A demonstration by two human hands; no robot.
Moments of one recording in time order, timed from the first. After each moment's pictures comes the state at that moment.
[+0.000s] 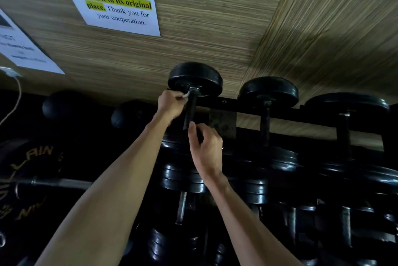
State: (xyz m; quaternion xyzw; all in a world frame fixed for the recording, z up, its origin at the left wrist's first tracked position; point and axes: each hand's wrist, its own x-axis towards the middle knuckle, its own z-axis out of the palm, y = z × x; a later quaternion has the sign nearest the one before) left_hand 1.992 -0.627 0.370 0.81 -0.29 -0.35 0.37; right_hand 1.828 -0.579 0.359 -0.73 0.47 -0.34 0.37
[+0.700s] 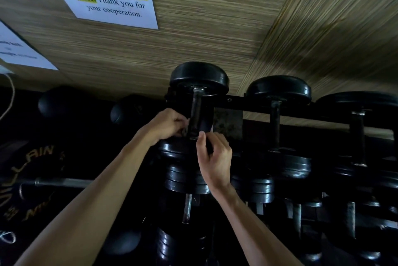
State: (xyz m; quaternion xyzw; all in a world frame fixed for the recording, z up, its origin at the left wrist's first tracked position) left_hand 2.007 -0.590 0.370 0.72 -0.37 -0.52 0.26; right_hand 1.830 -0.577 0.347 -0.72 0.48 -0.39 0.32
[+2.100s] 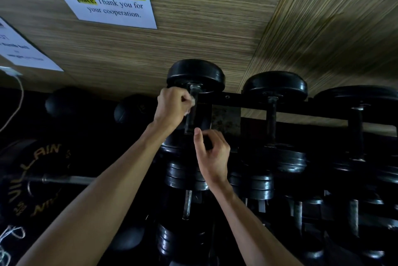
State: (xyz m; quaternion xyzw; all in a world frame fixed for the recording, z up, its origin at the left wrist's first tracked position) left_hand 1.977 -0.617 0.400 0.80 -0.47 -0.23 0.31; right_hand 1.822 -0.577 0.346 -0.67 0.48 -0.41 0.40
